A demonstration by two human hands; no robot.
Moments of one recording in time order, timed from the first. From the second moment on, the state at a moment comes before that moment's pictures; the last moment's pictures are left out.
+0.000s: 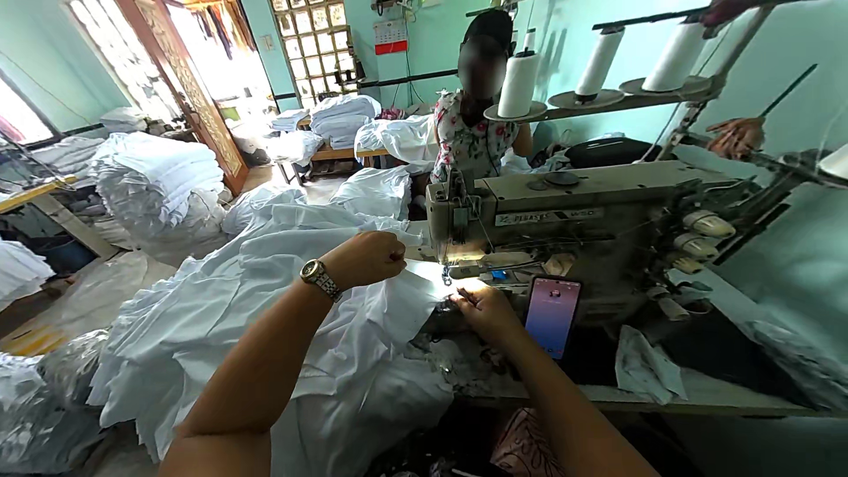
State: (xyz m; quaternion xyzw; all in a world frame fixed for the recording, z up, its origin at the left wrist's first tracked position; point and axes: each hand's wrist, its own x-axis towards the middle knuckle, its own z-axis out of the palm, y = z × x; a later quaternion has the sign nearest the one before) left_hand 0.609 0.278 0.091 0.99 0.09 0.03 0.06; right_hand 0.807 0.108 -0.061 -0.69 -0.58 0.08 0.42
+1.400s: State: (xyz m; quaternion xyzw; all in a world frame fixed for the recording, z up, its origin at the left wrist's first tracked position) left_hand 0.619 0.234 0.048 1.00 0.03 0.04 0.08; right_hand 0.793 0.073 -0.103 -0.56 -0.57 0.23 0.55
